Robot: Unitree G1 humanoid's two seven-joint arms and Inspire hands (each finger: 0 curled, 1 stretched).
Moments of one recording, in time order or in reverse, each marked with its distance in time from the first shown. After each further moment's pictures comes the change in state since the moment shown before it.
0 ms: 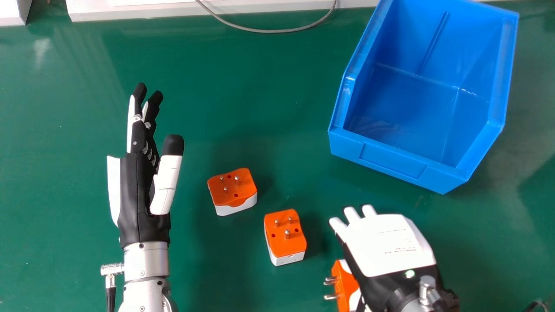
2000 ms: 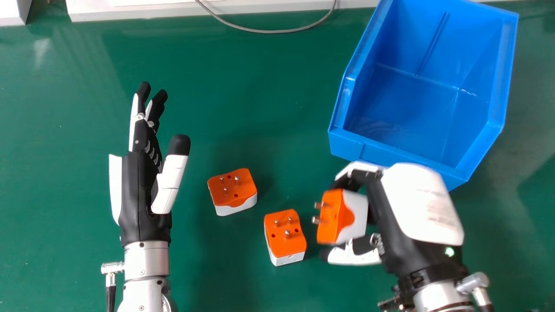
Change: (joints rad) left arm 0.000 -0.001 0.000 0.000 -0.023 -0.001 -0.026; right arm -0.031 0.014 -0.146 0.068 0.611 -0.160 -0.772
